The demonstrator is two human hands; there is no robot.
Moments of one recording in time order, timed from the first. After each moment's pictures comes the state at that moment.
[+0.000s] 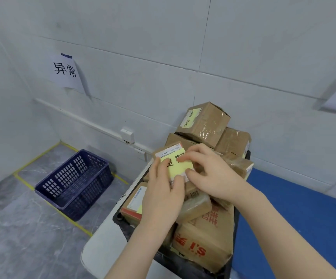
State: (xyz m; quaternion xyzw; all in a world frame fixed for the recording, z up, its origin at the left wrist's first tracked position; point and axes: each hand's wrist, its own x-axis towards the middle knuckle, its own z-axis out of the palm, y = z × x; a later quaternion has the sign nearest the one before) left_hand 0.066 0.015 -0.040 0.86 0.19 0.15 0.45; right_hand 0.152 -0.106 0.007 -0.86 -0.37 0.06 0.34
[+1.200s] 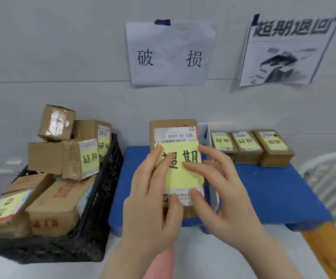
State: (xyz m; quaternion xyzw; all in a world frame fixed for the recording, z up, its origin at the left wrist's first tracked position) left_hand -0.070 -0.333 0.026 0.85 -0.24 0.28 0.38; right_hand -0.079 -0.495 0.030 -0.82 -0.22 -0.23 0.47
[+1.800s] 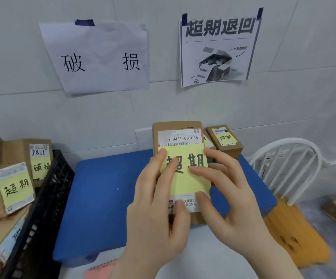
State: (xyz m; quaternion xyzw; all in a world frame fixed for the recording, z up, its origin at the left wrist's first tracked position) left_hand -0.058 -0.465 0.023 0.81 -0.31 0.25 0.42; right_hand -0.097 -0.623 0.026 -0.83 -0.14 -0.31 0.44
